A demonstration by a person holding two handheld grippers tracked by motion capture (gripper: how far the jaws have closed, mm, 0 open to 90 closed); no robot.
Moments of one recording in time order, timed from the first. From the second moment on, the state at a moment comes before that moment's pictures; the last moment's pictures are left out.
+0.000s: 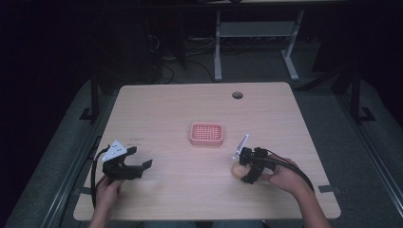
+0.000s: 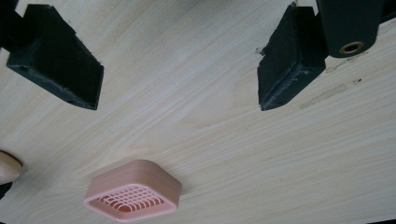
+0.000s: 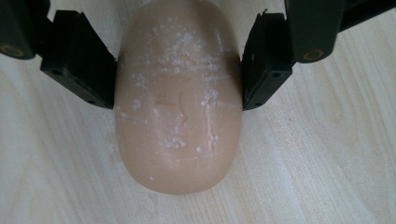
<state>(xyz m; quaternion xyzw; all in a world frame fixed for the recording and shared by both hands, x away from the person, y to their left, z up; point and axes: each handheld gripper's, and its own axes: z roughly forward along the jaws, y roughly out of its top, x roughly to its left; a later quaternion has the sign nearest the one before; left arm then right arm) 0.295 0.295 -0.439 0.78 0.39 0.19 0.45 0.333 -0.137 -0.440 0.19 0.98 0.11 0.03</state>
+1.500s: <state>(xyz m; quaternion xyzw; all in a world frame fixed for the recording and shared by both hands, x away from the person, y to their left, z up) 0.295 0.297 -0.438 0.78 0.39 0.19 0.46 0.343 -0.136 -0.435 0.18 0.97 0.13 0.02</state>
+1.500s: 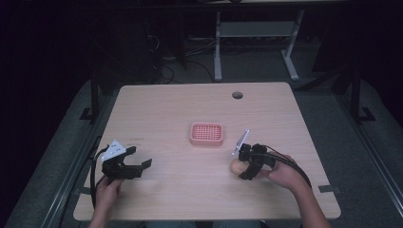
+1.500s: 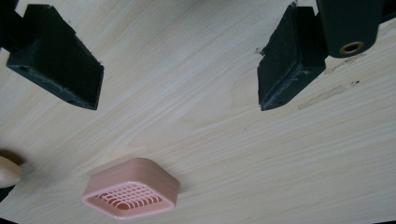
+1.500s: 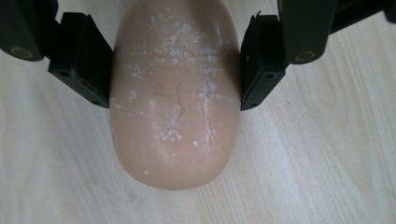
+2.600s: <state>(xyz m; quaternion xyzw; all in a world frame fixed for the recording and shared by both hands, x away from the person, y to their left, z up) 0.295 0.299 -0.438 0.77 0.40 0.19 0.47 0.373 -0.117 -0.402 0.16 0.97 0.16 0.01</state>
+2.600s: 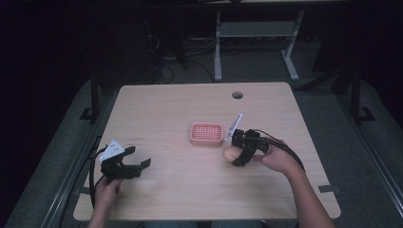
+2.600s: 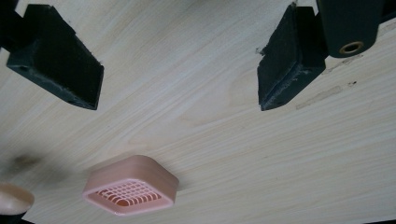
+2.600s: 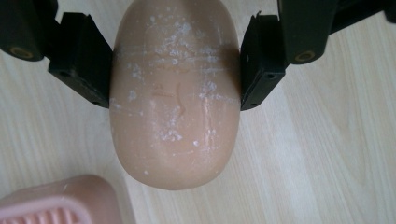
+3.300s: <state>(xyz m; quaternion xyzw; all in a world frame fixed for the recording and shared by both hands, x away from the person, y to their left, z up) 0.295 0.301 -0.438 0.77 0.40 0.18 0.47 0.398 -0.099 -0.388 0.15 0.97 0.16 0.01</state>
